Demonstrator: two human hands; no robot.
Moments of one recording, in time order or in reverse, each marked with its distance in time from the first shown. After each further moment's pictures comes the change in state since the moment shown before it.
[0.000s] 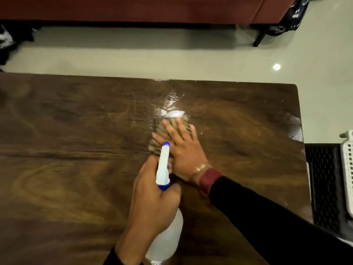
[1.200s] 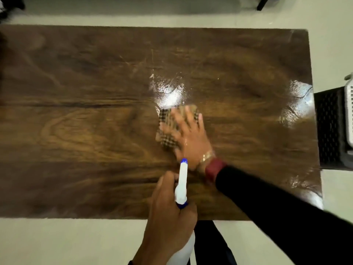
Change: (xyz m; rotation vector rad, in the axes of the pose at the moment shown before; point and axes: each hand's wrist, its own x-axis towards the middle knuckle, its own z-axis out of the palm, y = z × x) left_hand -0.159 -0.101 -0.037 0.064 -0.106 0.015; right_hand -0.097 -0.104 0.048 -0.019 0.066 0.047
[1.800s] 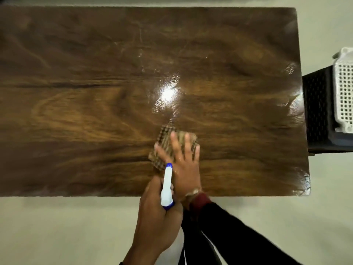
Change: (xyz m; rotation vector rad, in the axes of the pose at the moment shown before) left_hand -0.062 -0.020 0.019 -0.046 -0.001 -0.140; right_hand -0.129 -0.078 0.040 0.079 -0.004 0.253
